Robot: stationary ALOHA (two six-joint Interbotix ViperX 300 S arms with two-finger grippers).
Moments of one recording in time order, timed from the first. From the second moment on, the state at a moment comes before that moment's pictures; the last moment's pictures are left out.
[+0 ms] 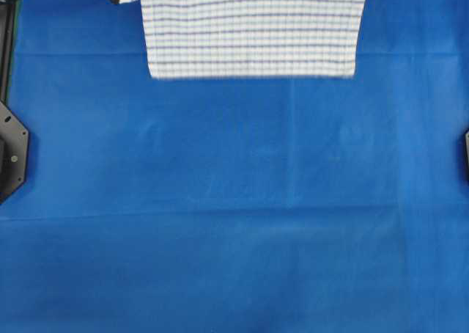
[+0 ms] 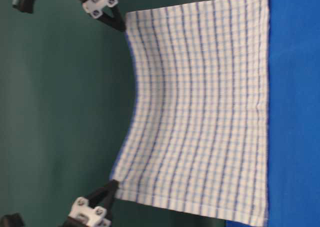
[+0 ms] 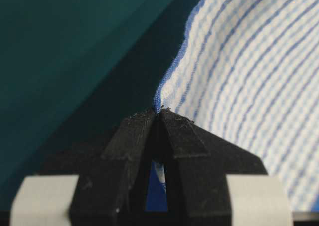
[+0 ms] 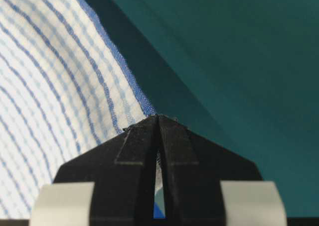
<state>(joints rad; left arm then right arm) 0.67 -0.35 0.74 -0.03 -0.16 0.13 -0.77 -0.33 0.62 -0.12 0.20 -0.12</state>
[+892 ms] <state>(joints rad) 0.28 -0.72 1.03 -0.03 -0.12 0.14 -0.28 -0.79 0.84 -0.10 0.56 0.08</state>
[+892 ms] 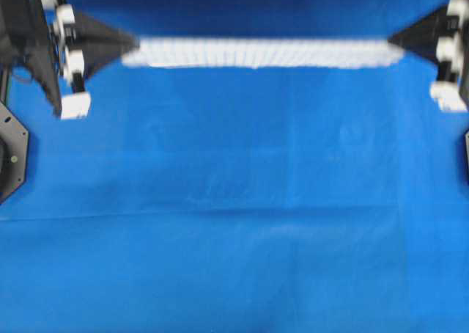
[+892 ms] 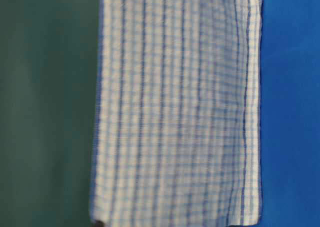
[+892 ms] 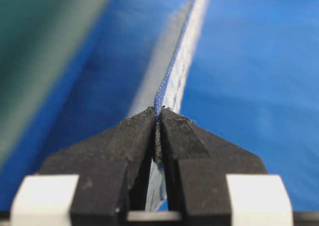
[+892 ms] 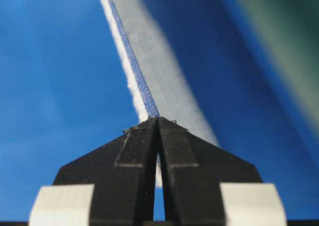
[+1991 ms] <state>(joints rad) -0.25 -0.27 1.06 -0.03 -0.14 -0.13 0.30 -0.35 0.97 -0.10 0.40 0.62</state>
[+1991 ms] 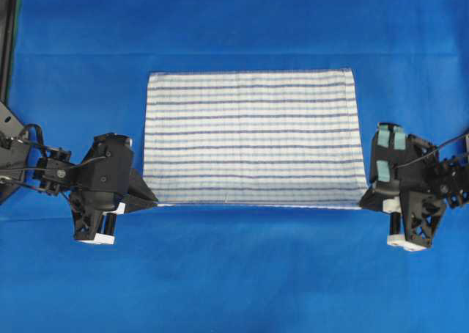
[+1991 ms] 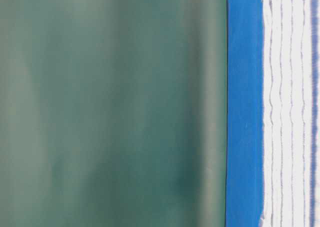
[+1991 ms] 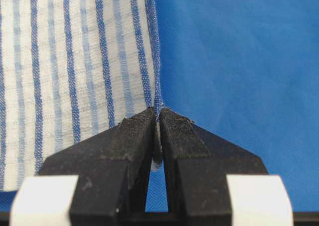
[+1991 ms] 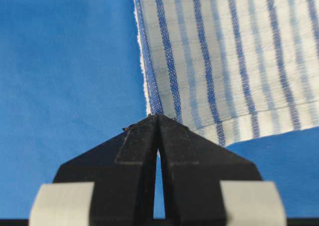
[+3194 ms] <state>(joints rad) -0.25 -0.49 0.95 -0.03 0.07 -0.13 0.28 -0.53 0.91 -0.32 0.43 0.63</state>
